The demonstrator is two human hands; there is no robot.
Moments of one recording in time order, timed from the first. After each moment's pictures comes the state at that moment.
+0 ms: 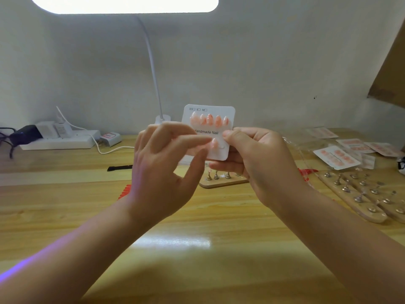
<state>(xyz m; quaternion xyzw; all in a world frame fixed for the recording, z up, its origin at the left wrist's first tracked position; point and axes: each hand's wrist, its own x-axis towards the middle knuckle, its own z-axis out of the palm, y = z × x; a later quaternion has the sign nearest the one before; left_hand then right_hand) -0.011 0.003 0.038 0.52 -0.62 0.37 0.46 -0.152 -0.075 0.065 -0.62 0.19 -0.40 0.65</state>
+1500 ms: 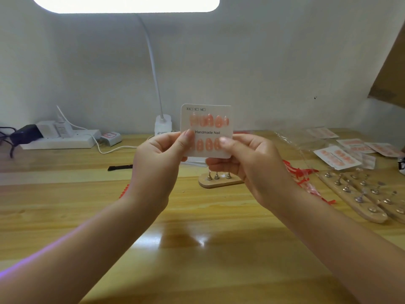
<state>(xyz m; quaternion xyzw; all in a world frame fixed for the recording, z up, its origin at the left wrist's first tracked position) -0.013 -0.003 0.039 0.56 -0.37 -0.15 0.72 -0.147 -0.090 0.046 -0.62 0.16 -0.39 0.66</state>
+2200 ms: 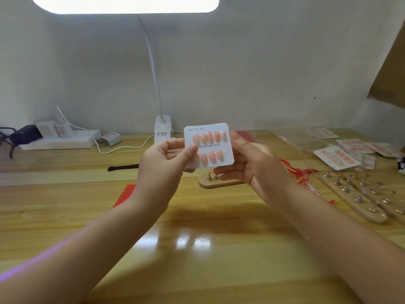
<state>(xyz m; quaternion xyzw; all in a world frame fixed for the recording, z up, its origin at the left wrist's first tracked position) -0.011 -0.005 0.029 0.59 -0.37 -0.18 0.69 -0.149 -0.118 0.029 -0.63 0.18 -0.32 0.68</state>
